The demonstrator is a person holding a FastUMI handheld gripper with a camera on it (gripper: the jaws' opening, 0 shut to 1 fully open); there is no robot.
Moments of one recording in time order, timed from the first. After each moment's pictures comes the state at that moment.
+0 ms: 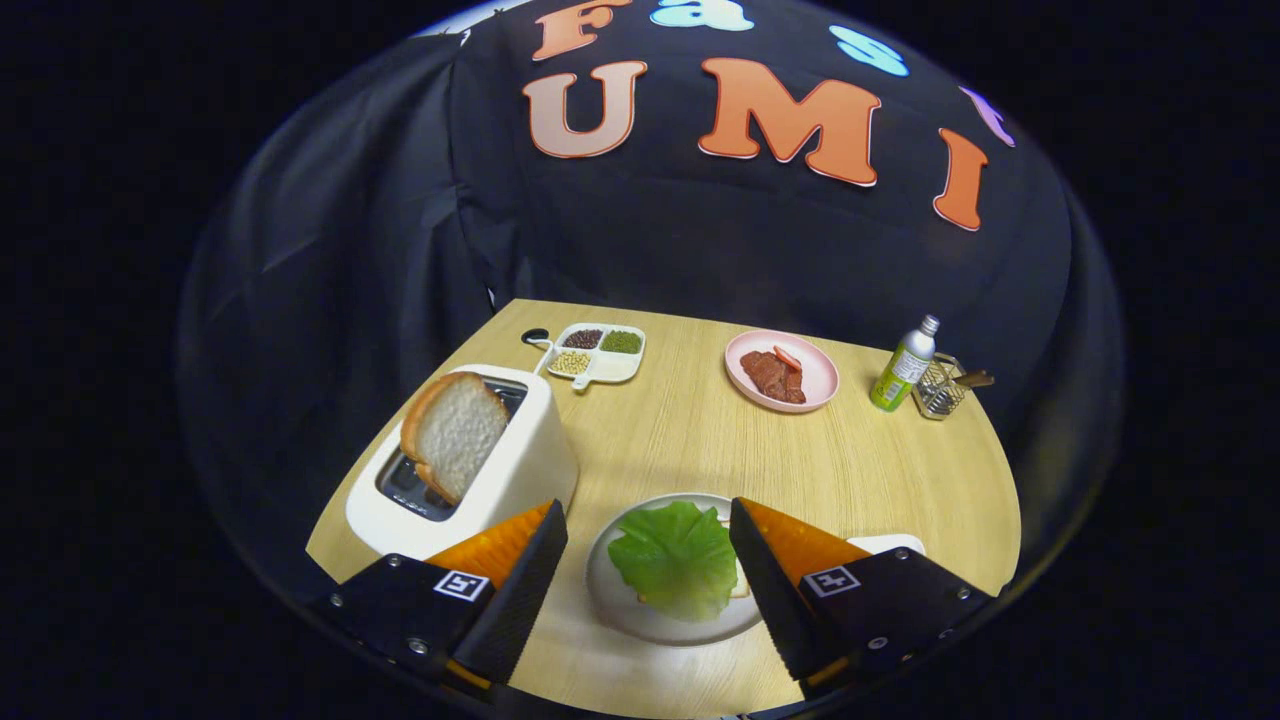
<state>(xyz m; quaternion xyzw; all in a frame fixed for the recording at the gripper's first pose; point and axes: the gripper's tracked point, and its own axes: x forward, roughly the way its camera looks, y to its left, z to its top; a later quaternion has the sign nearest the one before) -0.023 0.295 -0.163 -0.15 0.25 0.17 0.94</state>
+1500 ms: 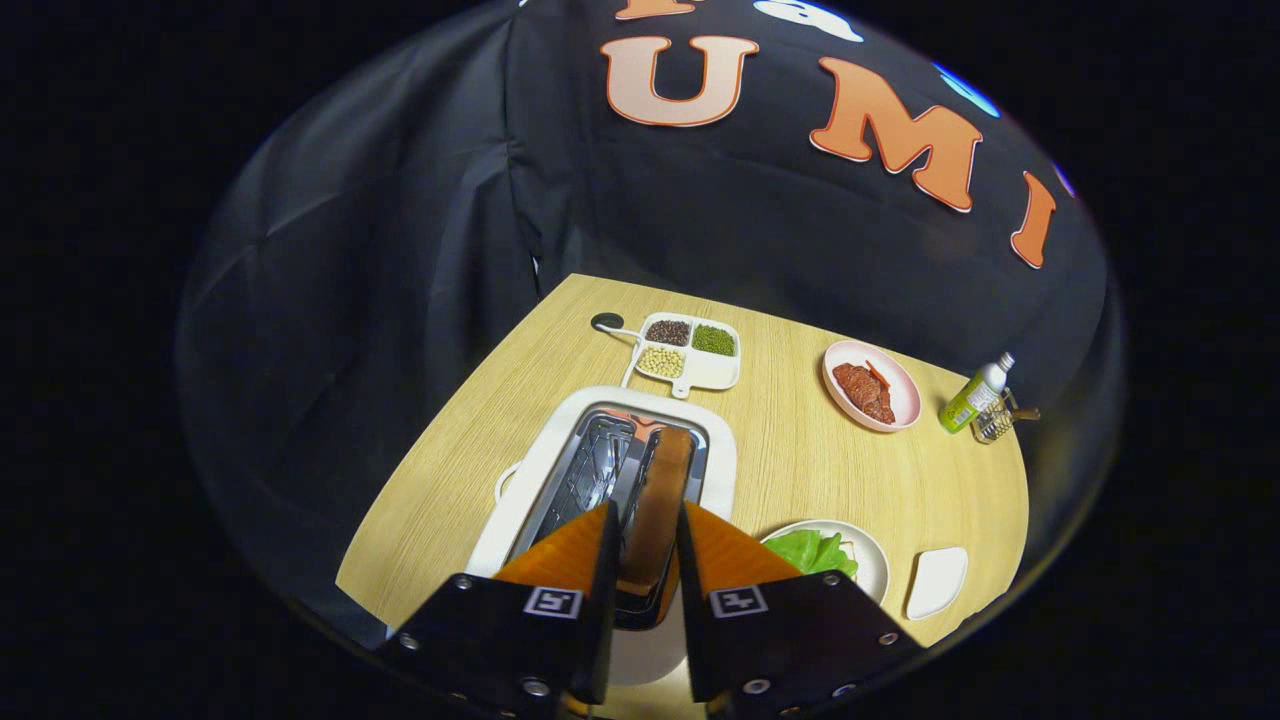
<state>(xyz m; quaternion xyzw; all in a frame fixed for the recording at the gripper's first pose) -0.020 0.425 -0.209 -0.19 0.30 0.17 0.92</state>
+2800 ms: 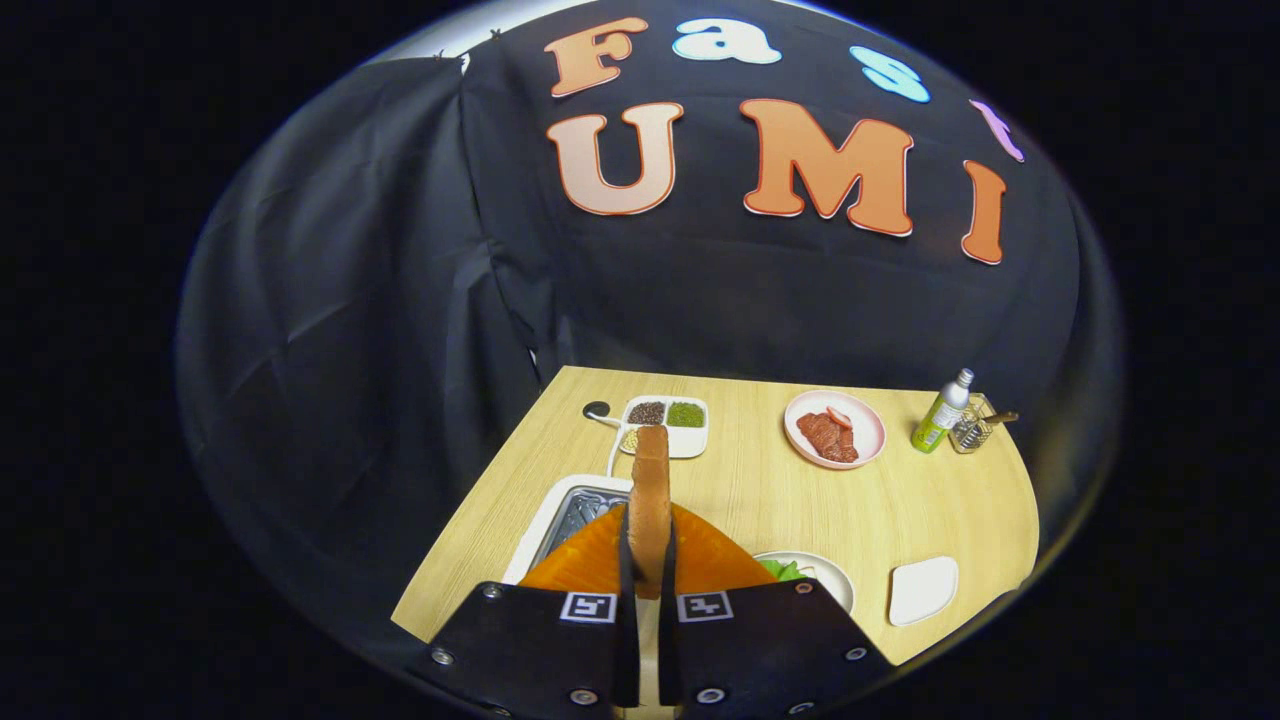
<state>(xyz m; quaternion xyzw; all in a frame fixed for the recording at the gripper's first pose) -0.027 0.381 -0.097 -0.10 0.22 0.18 0.95</state>
